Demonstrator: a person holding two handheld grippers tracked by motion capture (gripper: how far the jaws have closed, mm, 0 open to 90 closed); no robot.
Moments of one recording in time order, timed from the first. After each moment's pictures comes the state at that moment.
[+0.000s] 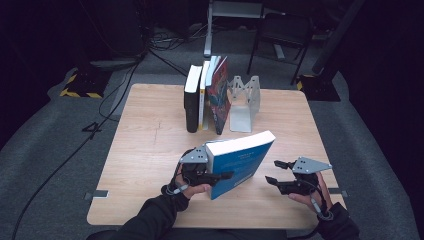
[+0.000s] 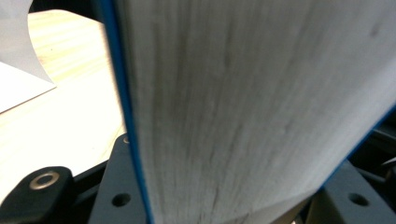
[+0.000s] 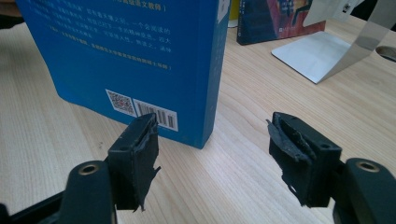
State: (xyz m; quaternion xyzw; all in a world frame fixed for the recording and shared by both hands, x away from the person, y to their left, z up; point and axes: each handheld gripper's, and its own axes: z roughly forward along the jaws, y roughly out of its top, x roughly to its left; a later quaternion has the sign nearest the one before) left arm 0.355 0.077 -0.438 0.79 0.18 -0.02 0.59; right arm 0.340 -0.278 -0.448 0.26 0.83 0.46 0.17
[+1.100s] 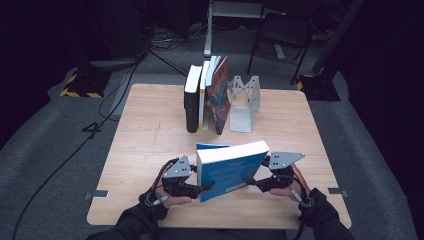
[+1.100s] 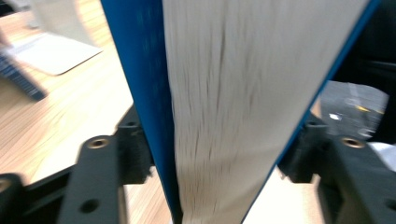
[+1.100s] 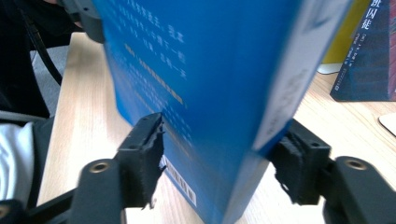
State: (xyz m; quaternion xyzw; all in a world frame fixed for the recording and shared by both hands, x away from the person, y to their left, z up) left arm 0.320 0.121 -0.445 0.83 0.18 0.09 0.52; right arm 0.361 -0.220 -0.442 0.12 0.86 0.50 0.08
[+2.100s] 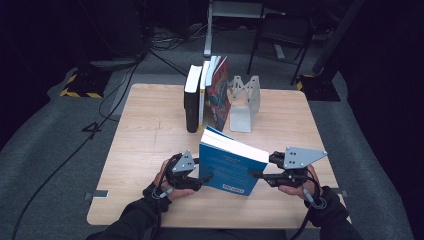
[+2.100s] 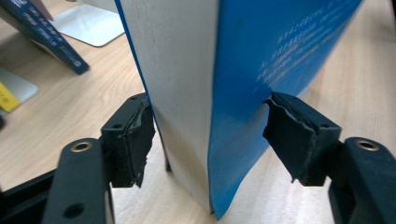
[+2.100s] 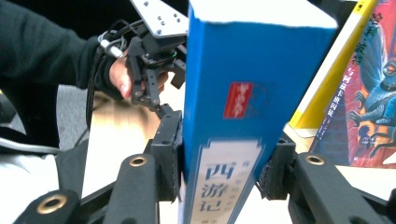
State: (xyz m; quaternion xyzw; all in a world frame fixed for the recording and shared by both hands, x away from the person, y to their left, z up) left arm 0.353 0.114 -0.463 0.85 0.21 0.12 0.47; right arm 0.334 -0.219 -0.370 0.08 0.83 0.53 0.12
